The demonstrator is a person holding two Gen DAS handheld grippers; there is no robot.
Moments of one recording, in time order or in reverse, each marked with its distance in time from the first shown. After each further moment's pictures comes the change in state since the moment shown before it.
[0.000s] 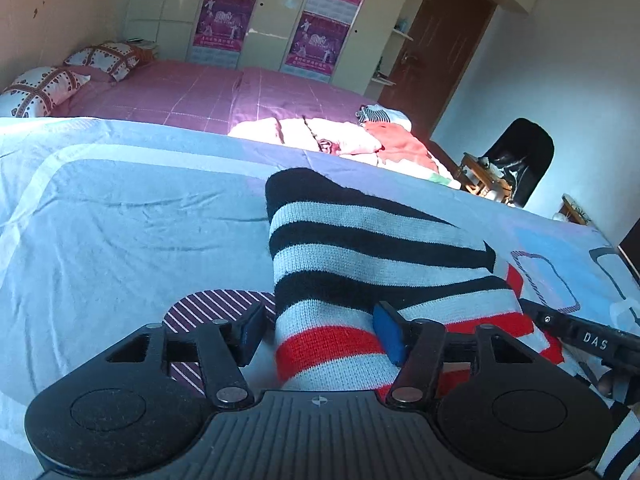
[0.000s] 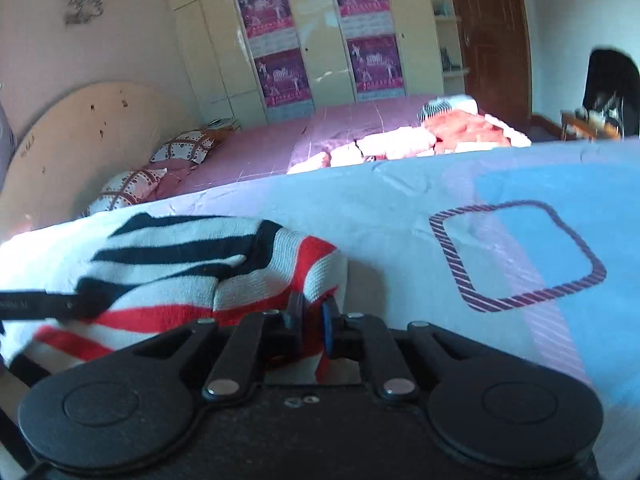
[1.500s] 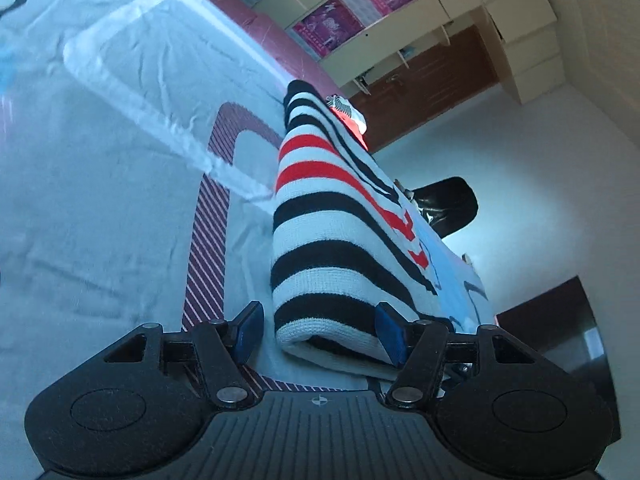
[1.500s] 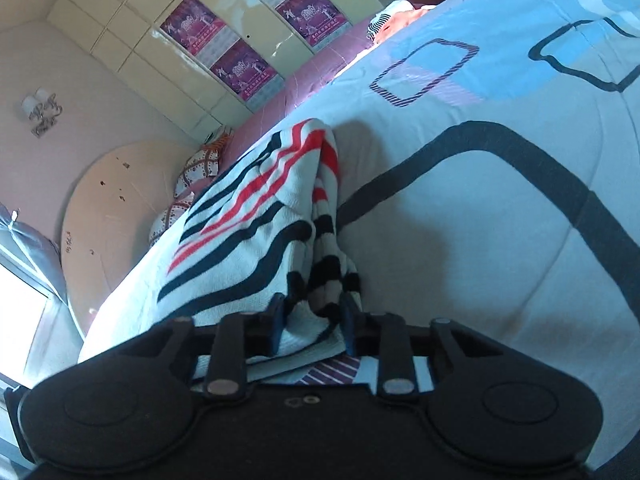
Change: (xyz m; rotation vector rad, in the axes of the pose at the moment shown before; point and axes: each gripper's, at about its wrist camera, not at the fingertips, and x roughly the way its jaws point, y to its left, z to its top) left arm -0.106 0.059 -0.124 -0.477 0.059 -0.357; right arm -0.118 -0.010 -0.093 0.462 0.100 0.149
